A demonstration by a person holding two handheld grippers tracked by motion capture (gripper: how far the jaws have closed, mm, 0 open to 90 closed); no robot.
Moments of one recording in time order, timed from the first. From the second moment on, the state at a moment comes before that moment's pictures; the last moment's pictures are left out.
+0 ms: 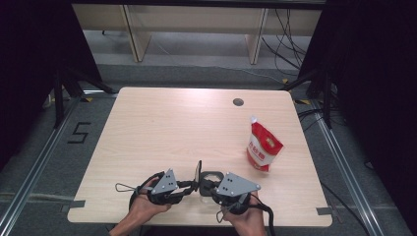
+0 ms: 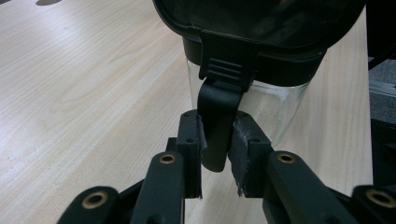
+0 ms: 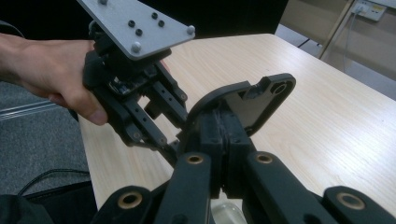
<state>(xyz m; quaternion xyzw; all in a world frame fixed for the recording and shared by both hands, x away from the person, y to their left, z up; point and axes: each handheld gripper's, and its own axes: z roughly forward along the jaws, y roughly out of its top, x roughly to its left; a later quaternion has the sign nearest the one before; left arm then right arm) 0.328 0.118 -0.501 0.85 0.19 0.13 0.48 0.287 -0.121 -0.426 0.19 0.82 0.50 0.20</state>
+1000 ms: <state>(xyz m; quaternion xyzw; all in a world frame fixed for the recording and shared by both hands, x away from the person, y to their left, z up) 0.325 0.119 -0.501 0.84 0.20 0.12 0.48 0.284 -0.143 -0.422 0.20 0.82 0.49 0.23</state>
